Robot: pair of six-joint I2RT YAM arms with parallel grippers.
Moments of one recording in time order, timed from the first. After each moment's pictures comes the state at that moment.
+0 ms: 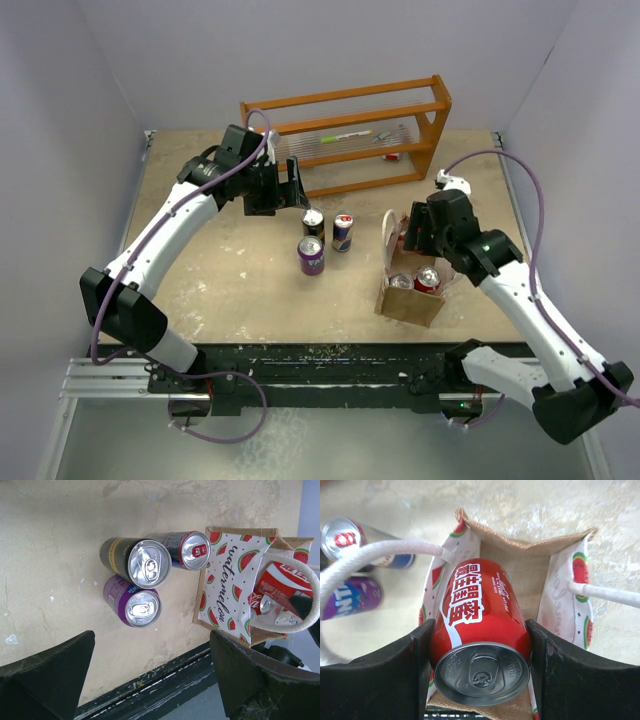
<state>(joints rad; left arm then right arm) -0.44 1.54 1.57 -0.87 0.26 -0.55 0.46 1.06 1.07 -0.85 0.31 0.48</state>
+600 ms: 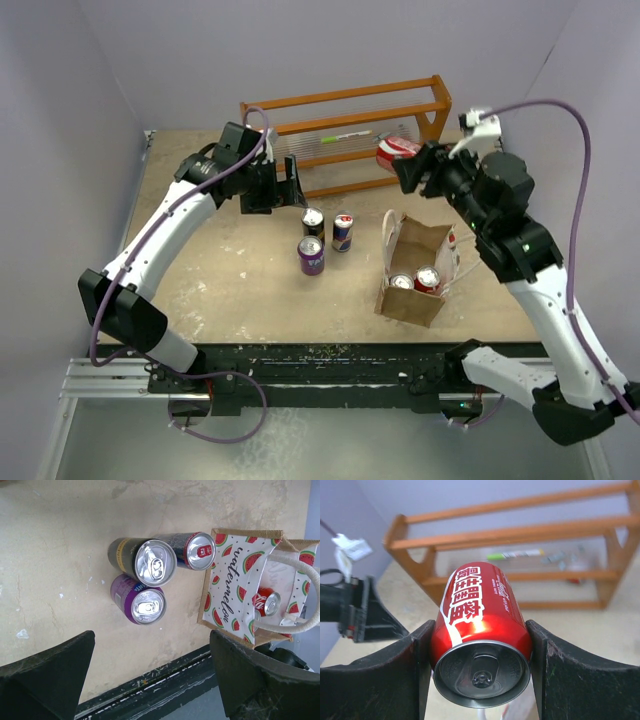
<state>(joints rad) -0.44 1.54 1.60 -0.91 0.23 -0.53 0.46 0.99 1.34 -0.48 0.13 0.28</state>
